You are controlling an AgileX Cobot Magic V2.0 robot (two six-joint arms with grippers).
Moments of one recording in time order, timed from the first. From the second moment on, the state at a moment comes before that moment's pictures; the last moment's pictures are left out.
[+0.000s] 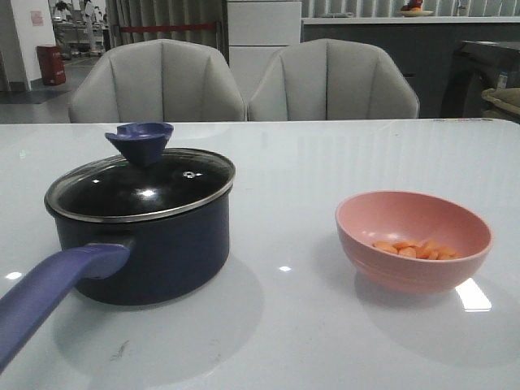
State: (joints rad) left arm -0.09 -0.01 0.01 0.05 0.00 -0.13; right arm 0.05 -0.01 0.03 -0.01 0.03 0.04
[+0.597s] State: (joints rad) left arm -0.09 -0.01 0.01 0.05 0.00 -0.13; right arm 0.05 -0.01 0.03 -0.01 0.03 0.04
